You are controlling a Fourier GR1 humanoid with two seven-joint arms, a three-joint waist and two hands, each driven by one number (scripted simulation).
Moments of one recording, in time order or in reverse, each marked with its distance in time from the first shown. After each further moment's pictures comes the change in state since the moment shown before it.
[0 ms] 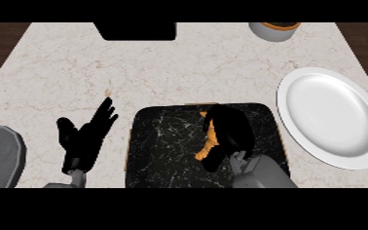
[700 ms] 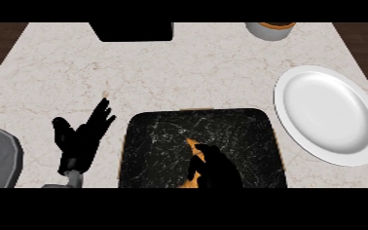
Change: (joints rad) left arm 0.010 -0.004 0.029 -0.007 -0.004 -0.011 0.019; right arm 0.300 0.011 0.353 -0.297 0.413 -0.276 0.143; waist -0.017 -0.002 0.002
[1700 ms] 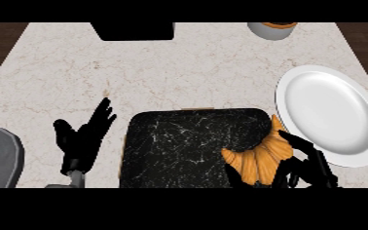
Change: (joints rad) left arm 0.001 -0.022 0.008 0.009 -0.016 -0.005 -0.035; right arm 0.213 -0.186 -0.263 -0.362 0.007 -0.533 -0.042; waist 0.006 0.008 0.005
